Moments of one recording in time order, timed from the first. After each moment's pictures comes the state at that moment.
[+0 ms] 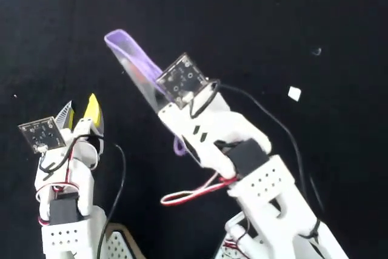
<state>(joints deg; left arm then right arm) -12.4 -104.0 91.8 33.8 8.3 -32.4 -49.9 45.6 41.7 15.9</state>
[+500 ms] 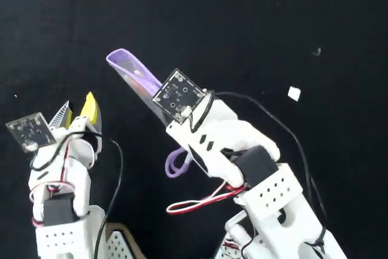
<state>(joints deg) -13.7 -96.8 82.9 39.6 14.0 -32.8 -53.2 44.7 50.9 22.5</state>
